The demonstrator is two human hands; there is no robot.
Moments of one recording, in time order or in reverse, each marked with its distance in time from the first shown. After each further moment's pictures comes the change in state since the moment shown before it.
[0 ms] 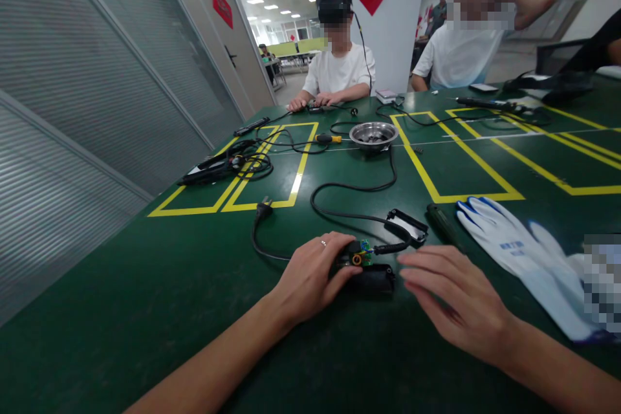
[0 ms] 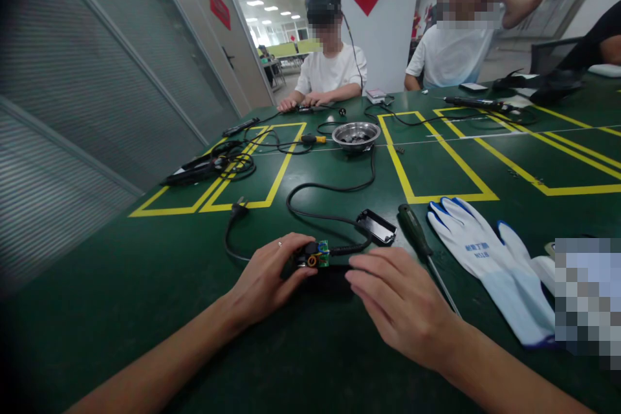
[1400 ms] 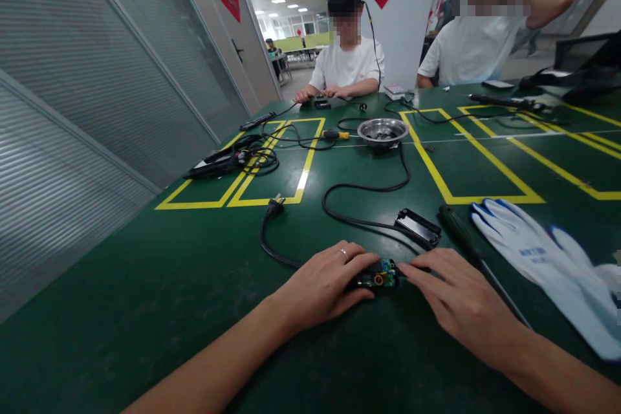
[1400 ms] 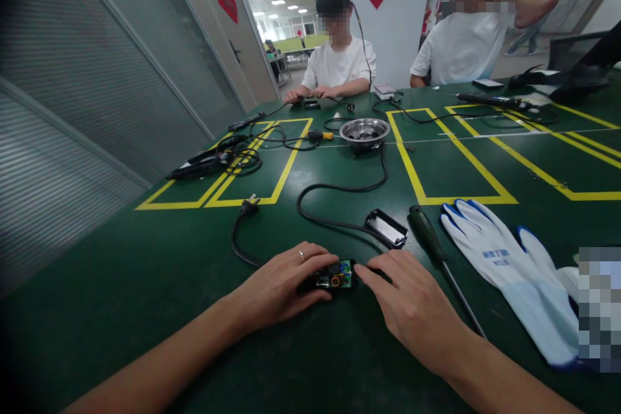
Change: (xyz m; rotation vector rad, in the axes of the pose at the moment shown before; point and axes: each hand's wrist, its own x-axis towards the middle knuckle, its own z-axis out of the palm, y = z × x) left_hand 0.000 0.000 -0.001 -0.049 -0.239 0.098; right_hand -0.004 0.006 0.012 -0.105 -0.186 0.105
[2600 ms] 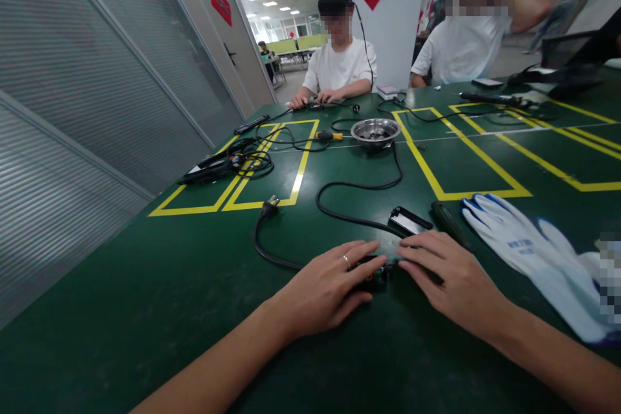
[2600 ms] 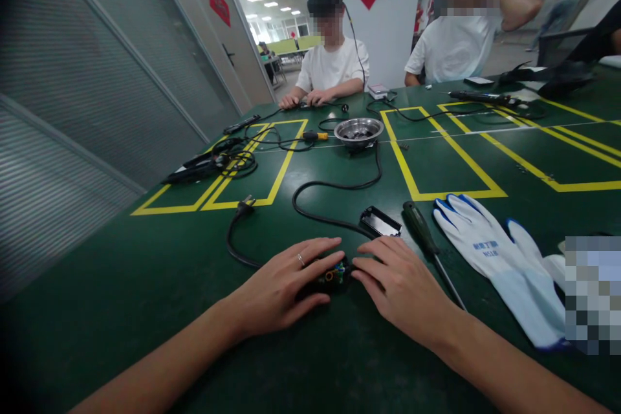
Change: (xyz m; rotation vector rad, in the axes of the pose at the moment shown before) left_hand 0.001 0.006 -0.002 0.100 -0.051 0.083; right_hand 0.011 0.008 0.000 0.049 -0.021 0.096
